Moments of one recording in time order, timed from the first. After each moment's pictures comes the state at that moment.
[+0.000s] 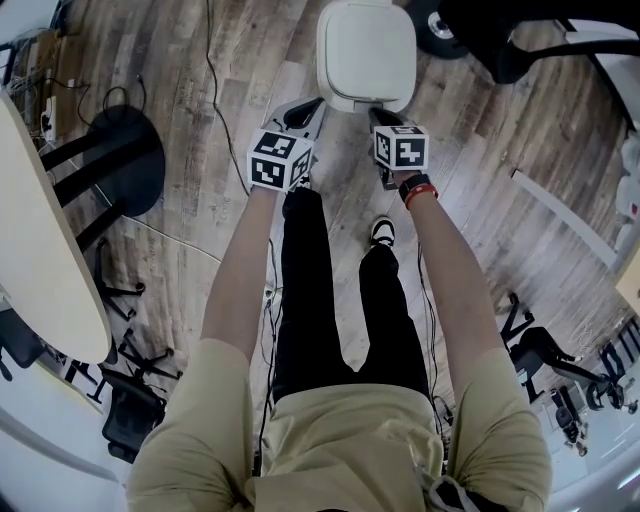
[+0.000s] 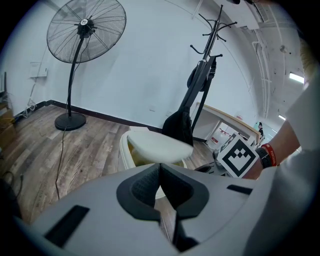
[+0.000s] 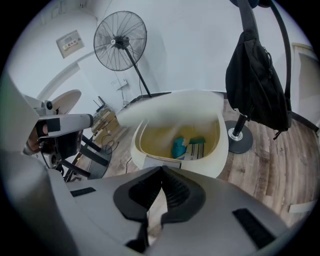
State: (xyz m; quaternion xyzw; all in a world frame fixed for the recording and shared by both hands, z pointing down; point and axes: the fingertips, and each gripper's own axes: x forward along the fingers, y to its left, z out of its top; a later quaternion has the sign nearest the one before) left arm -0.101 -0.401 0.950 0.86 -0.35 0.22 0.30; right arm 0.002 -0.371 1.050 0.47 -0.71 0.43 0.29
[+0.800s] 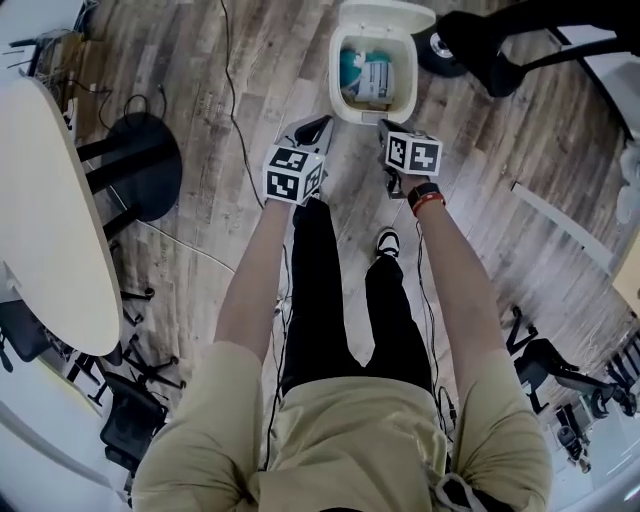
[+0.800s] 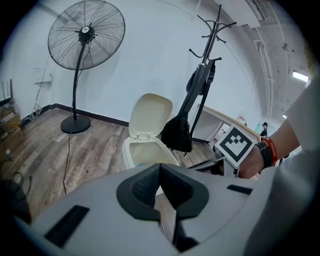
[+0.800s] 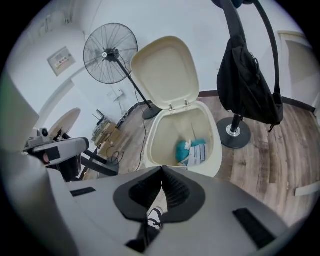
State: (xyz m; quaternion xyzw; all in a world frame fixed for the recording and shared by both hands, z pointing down) left arm -0.111 -0.382 0.890 0.85 -0.37 0.23 0.29; right arm 0.004 -0.372 0.978 0.49 -0.69 0.47 0.24
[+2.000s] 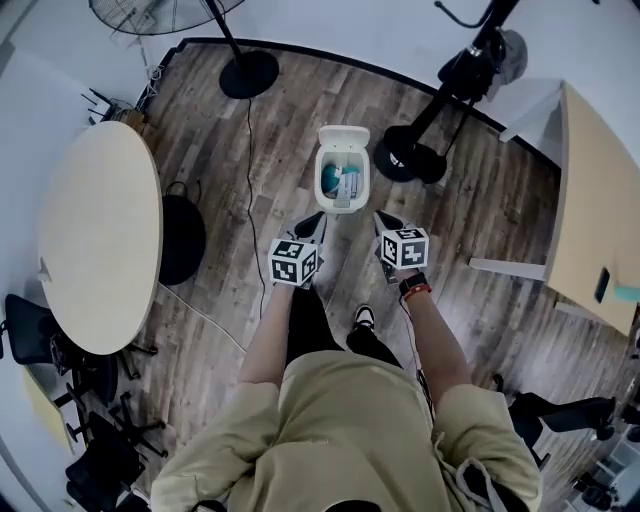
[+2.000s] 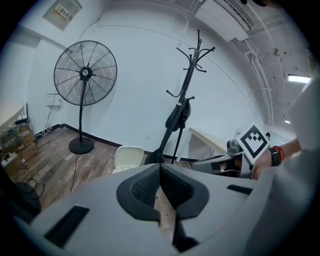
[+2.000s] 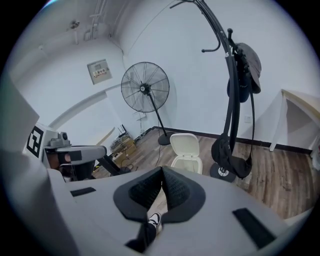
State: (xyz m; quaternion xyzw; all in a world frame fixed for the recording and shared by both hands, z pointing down) left arm -0.049 -0.235 0.535 0.86 -0.42 0.15 0.26; right arm 0.084 -0.239 0.576 0.48 -0.79 0.33 0.20
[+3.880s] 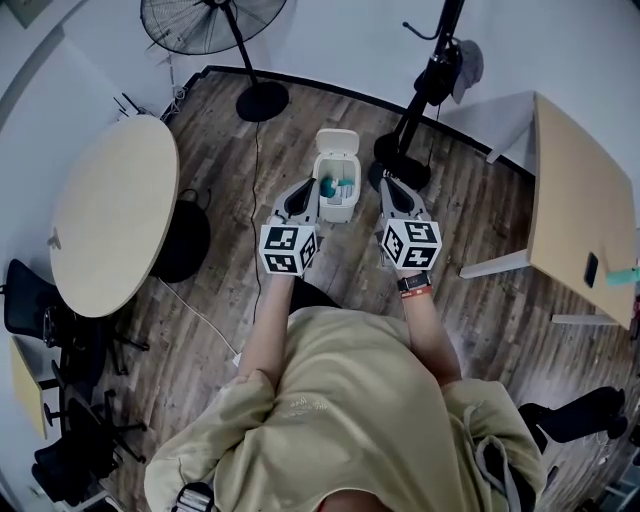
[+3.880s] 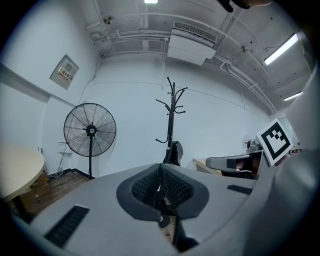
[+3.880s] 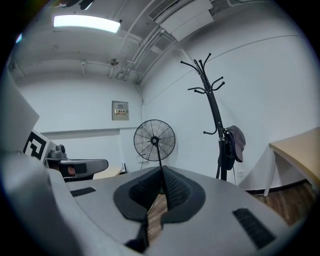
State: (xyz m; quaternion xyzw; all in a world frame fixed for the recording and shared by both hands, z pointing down) left arm -0.014 -0.064 0.300 0.86 -0.51 0.02 0.07; right arm 0.134 -0.071 0.311 0.55 -0.82 0.11 0.01
